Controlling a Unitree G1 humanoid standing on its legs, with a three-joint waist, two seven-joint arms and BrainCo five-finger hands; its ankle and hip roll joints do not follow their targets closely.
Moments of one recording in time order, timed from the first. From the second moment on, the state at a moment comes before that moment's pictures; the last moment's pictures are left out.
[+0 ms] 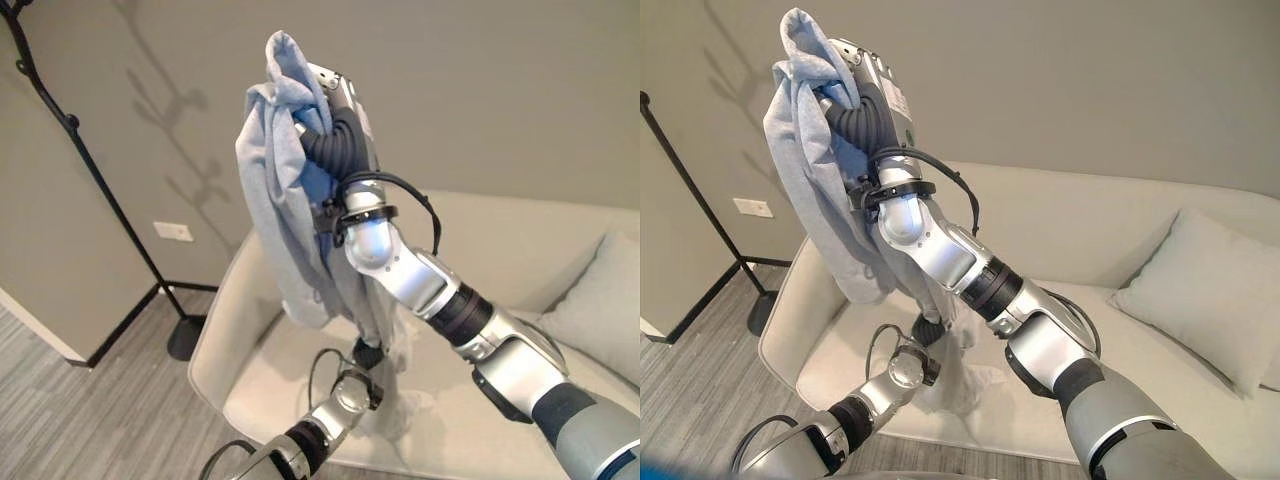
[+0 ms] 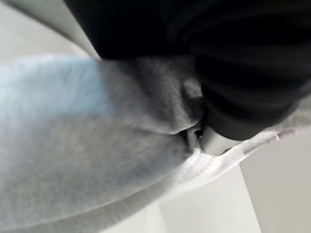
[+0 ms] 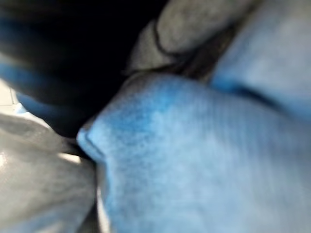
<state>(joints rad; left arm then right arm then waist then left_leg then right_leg) -0.40 0.01 -0.69 0.87 -0.25 -0.09 0.47 -1.08 -0.10 0.64 0.25 -0.11 0.02 -0.68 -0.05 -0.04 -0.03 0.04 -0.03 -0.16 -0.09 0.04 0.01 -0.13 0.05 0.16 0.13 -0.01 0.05</state>
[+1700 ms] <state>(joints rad) -0.21 0.22 -0.47 0.27 -0.22 -0.14 0.50 -0.19 -0.45 0.28 -0.12 -0.31 -0.02 -0.65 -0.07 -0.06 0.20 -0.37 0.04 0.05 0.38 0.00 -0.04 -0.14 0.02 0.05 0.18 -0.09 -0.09</state>
